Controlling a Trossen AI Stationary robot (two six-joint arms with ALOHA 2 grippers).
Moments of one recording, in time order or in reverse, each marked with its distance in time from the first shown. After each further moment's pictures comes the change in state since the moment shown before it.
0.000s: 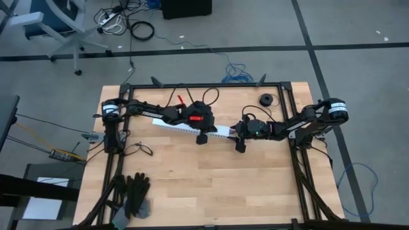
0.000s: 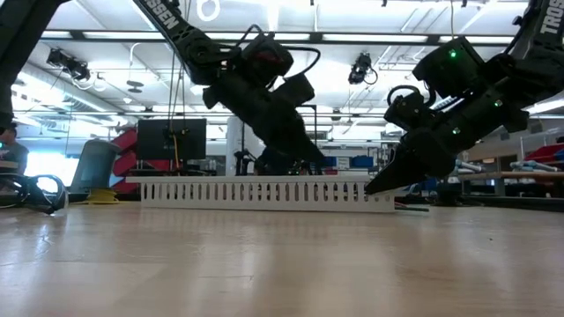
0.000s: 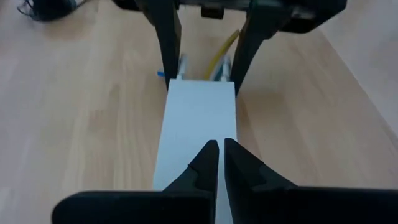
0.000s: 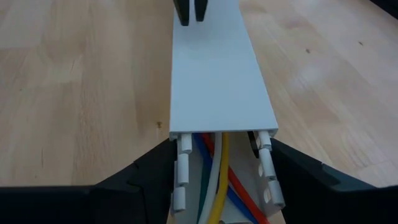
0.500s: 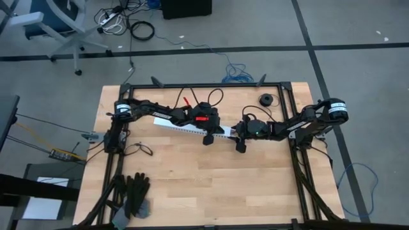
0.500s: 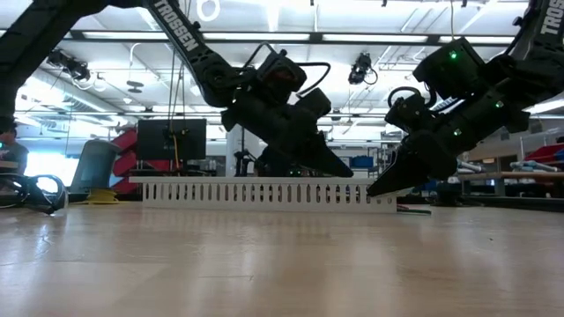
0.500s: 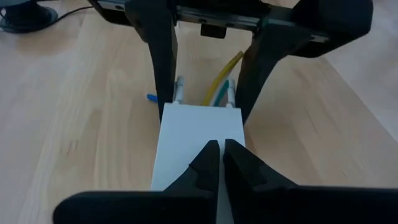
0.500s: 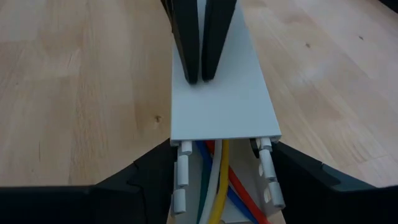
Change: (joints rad) left arm 0.001 0.169 0.073 0.155 0.079 -0.057; right arm -0.001 0.002 -0.003 0.000 0.000 0.001
